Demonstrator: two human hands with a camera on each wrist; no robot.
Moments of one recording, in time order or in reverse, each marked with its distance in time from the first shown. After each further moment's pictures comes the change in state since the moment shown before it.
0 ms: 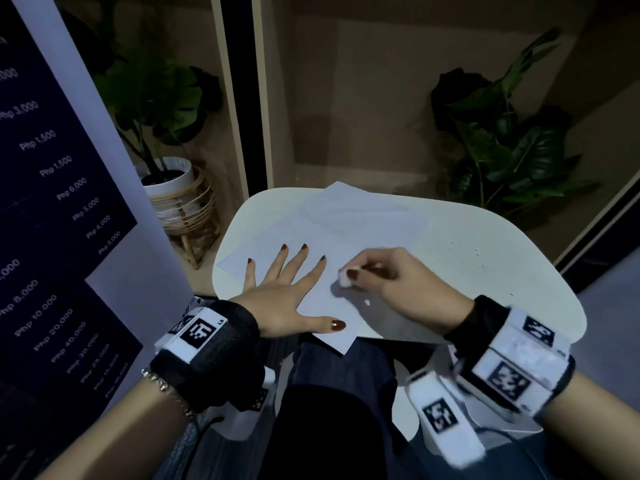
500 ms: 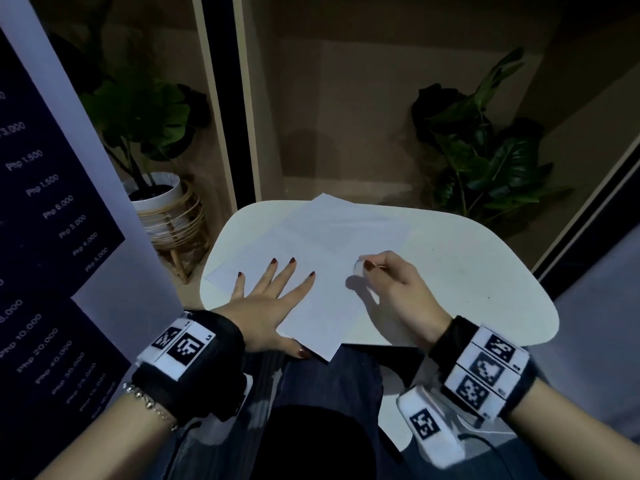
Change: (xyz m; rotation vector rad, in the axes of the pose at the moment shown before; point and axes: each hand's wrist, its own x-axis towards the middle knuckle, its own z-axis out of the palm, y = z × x) left_hand -0.005 -0.002 -0.003 0.134 -0.047 0.072; right_hand -0.006 0.021 0.007 0.507 0.351 0.100
